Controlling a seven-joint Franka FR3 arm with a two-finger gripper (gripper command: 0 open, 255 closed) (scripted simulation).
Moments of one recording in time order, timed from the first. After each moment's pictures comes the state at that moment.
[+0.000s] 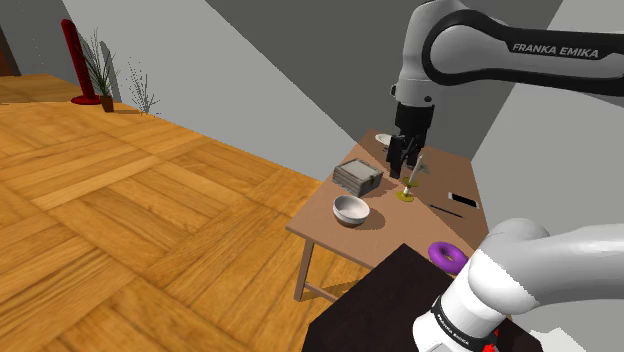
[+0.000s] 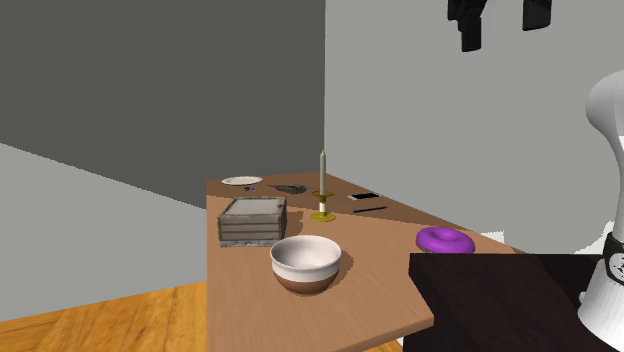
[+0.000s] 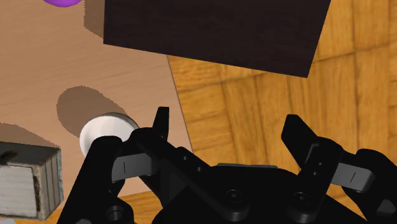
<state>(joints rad) -0.01 -0.79 0.06 -2.43 -0.02 1.48 -0.06</state>
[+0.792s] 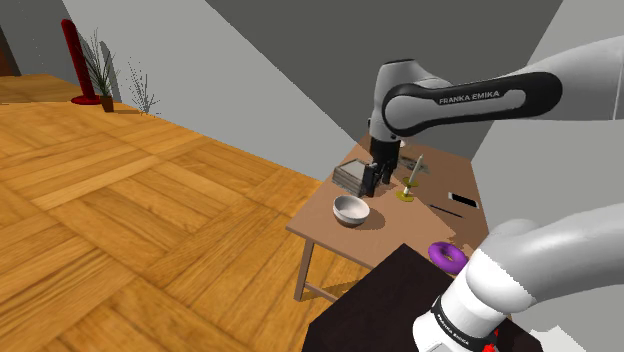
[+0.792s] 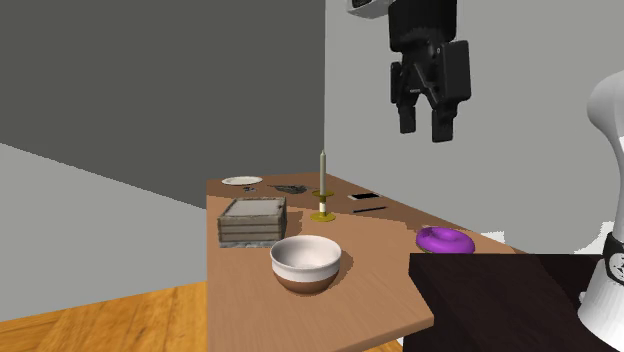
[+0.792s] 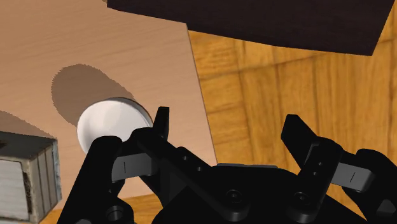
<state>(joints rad) -0.05 -0.59 0.02 -2.59 -0.09 1.87 -0.09</state>
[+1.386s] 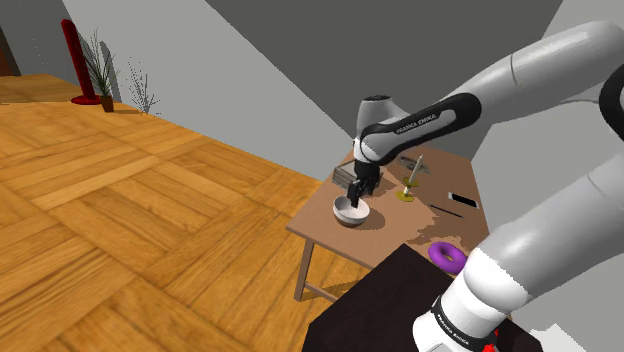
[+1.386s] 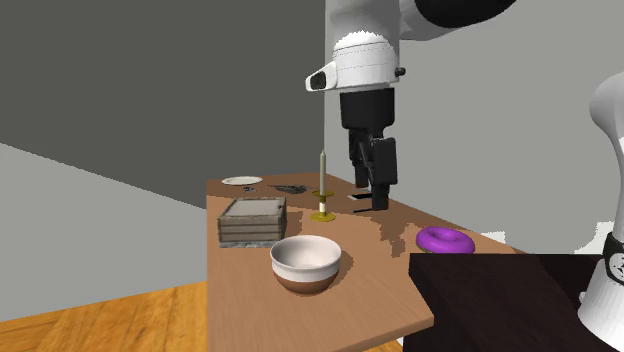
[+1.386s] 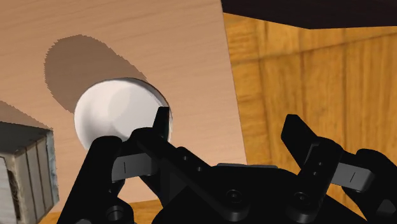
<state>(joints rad) -0.10 -0.28 -0.02 -2.60 -0.18 2.23 -0.11</state>
